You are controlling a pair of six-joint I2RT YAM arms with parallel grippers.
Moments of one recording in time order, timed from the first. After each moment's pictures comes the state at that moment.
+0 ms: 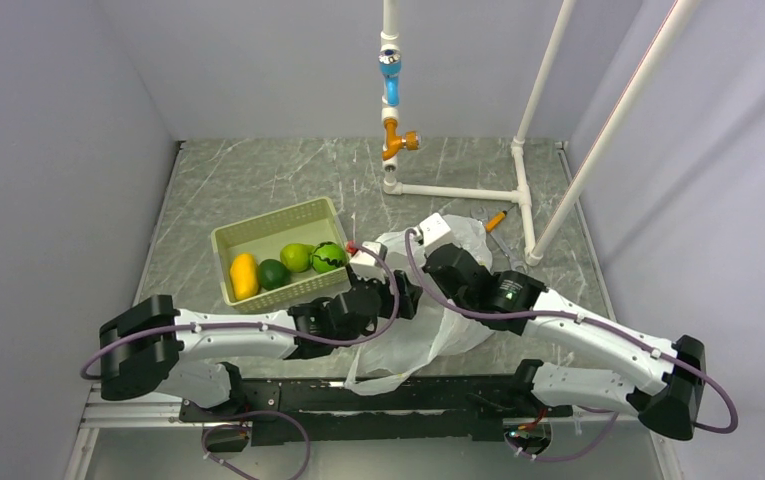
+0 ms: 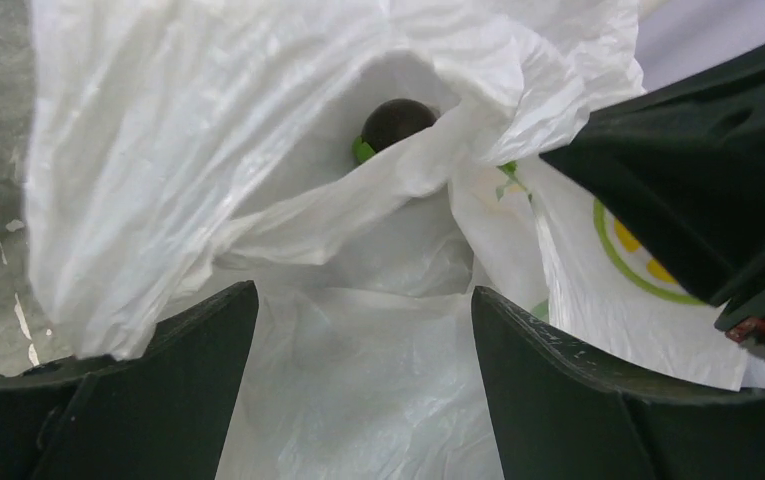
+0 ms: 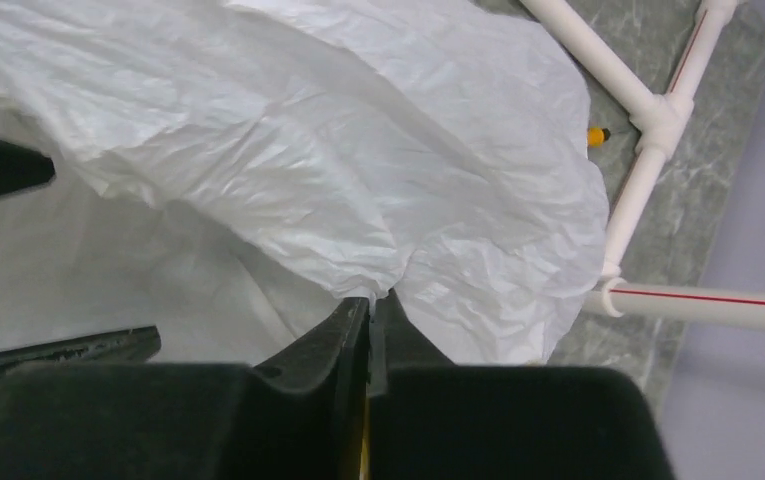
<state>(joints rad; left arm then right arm) -1.25 1.36 0.71 0.32 -0.60 -0.72 0.99 1.03 0.89 -0.64 0.63 0.07</state>
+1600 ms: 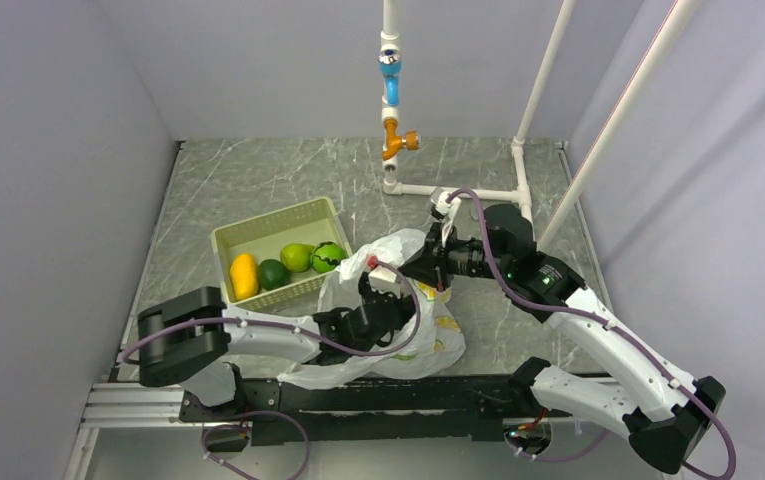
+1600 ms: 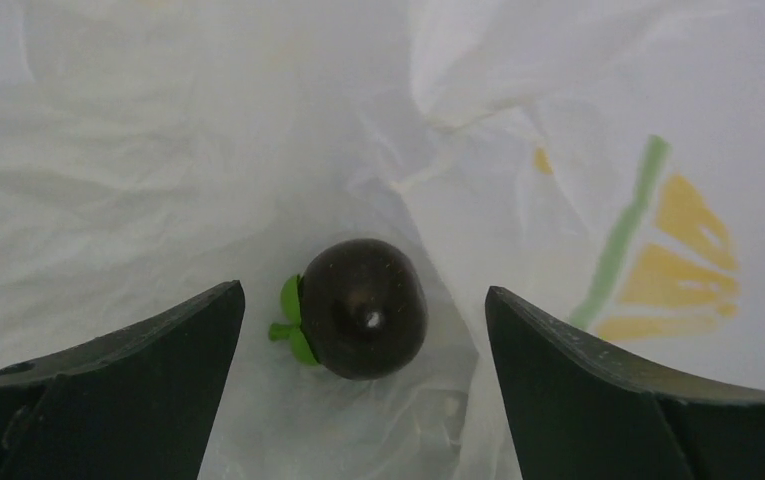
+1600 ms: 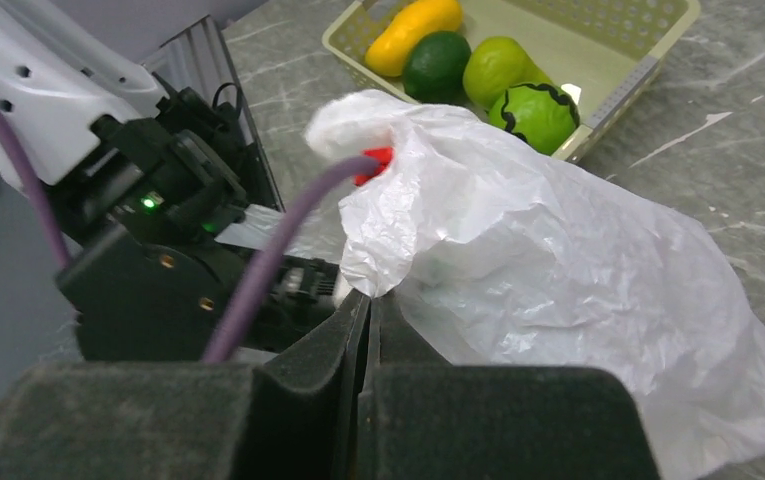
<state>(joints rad) -1.29 1.52 0.68 0.45 -0.64 -0.62 0.70 0.94 0.97 -0.37 -0.53 0.13</state>
